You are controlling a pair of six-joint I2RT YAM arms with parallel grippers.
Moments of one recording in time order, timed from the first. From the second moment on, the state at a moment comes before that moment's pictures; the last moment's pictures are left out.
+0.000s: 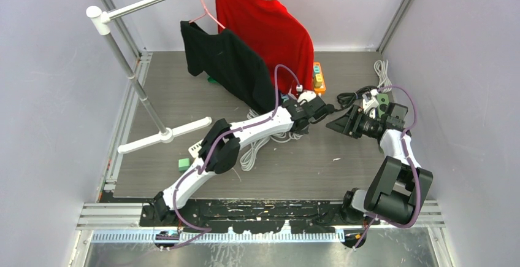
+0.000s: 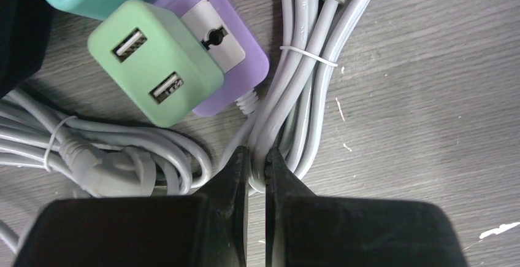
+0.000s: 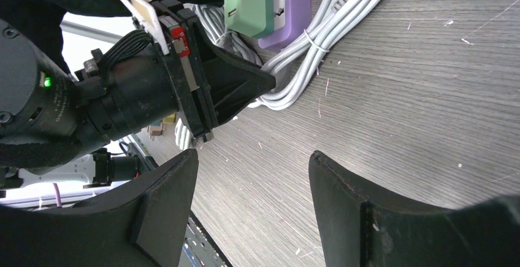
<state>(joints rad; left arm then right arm) -1.05 2.46 2.25 -0.91 -0.42 -0.70 -0.45 1.29 0.69 -0.37 -1.10 0.01</state>
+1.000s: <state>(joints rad) -1.18 1.73 1.34 -0.67 -0.24 -0.49 -0.45 1.31 0.69 -0.38 -1.14 0.01</state>
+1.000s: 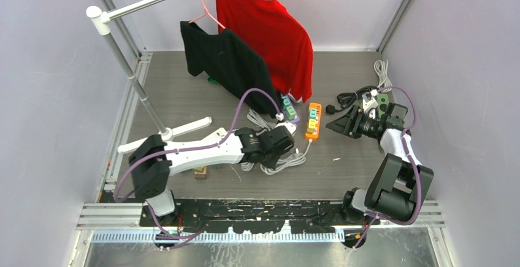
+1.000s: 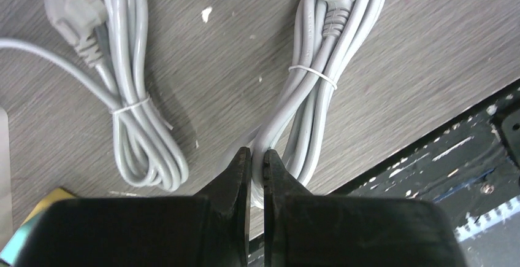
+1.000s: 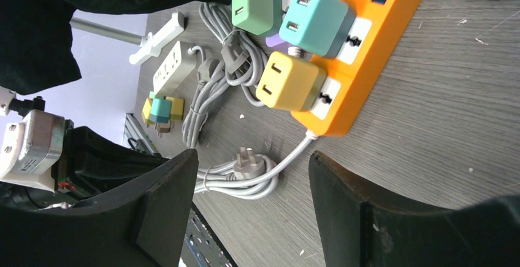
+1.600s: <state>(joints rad) -1.18 1.48 1.03 -0.58 -0.19 -0.43 -0.45 1.31 0.69 -0.38 -1.15 0.00</state>
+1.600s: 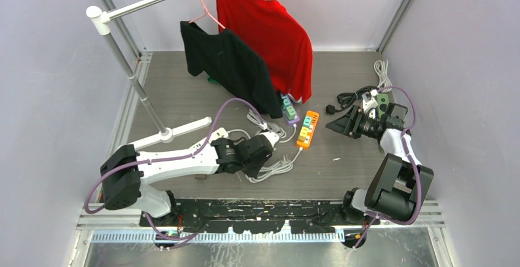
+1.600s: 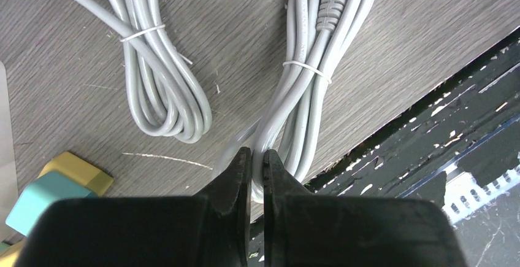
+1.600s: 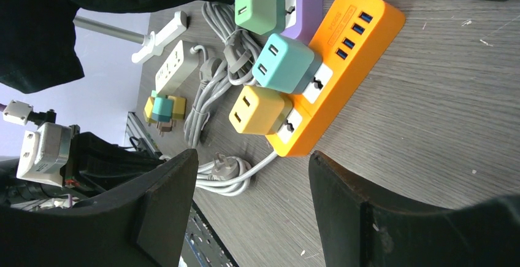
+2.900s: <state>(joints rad) -1.18 1.25 0.85 -0.67 -0.33 -0.55 -0.45 1.31 0.69 -0.38 -1.15 0.00</state>
